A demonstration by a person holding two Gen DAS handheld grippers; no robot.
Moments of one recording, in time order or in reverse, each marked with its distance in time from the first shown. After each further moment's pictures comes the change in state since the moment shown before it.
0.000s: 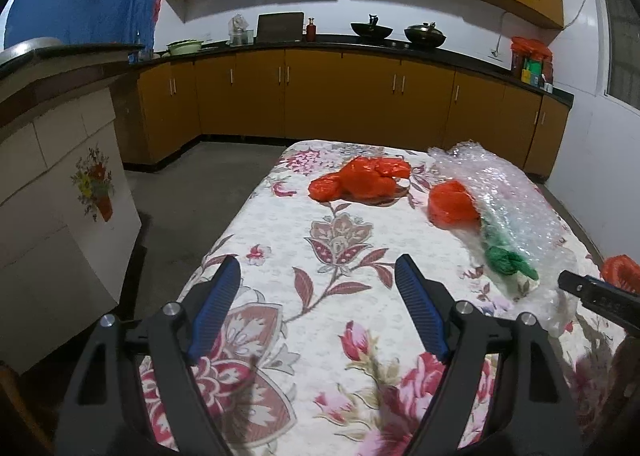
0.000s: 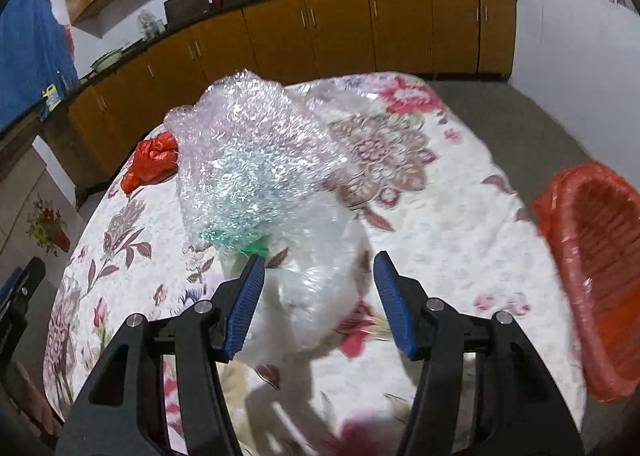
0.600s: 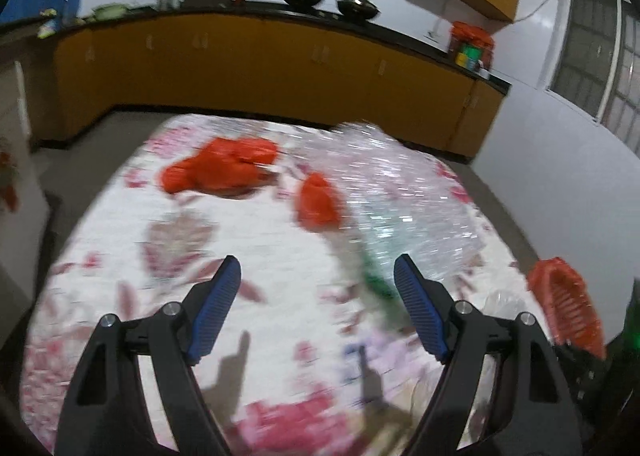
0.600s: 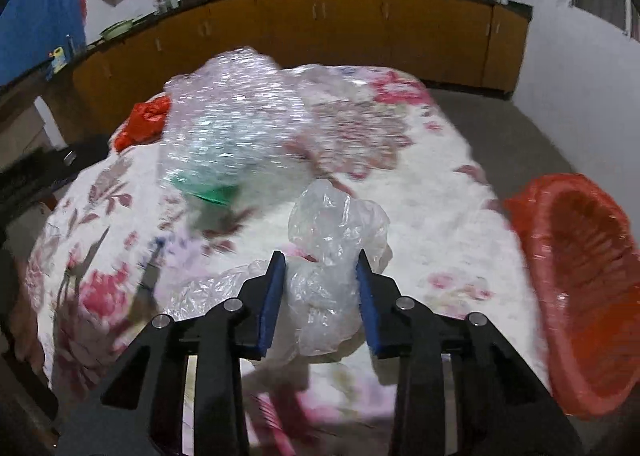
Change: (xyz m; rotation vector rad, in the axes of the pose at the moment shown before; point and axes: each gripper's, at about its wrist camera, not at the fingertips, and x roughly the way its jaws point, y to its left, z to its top) left arm 0.052 -0.101 0.024 0.001 0.142 -0.337; right arm -0.018 -0.023 -0.024 -0.127 0.001 -0.058
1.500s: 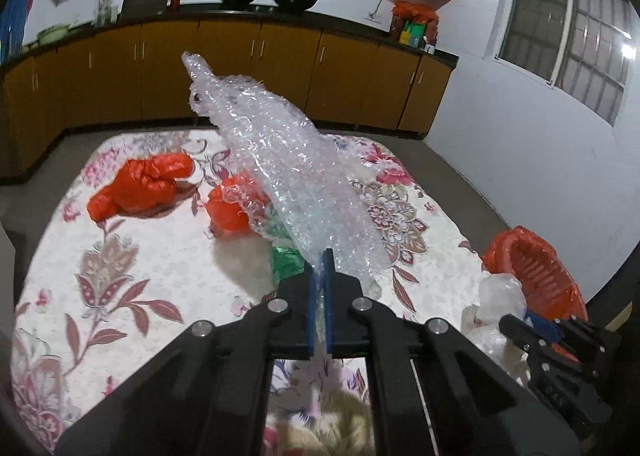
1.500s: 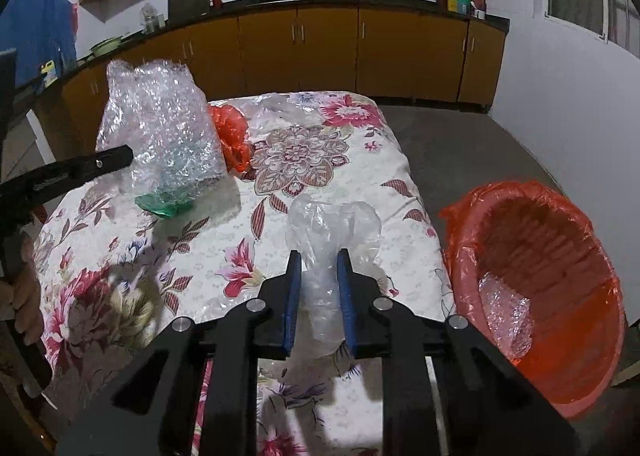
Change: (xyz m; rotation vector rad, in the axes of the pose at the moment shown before) left arm -0.006 -0.052 -0.001 0.148 0.011 -0.125; right arm -0.036 -0.039 -0.002 0.002 -0.069 -0.045
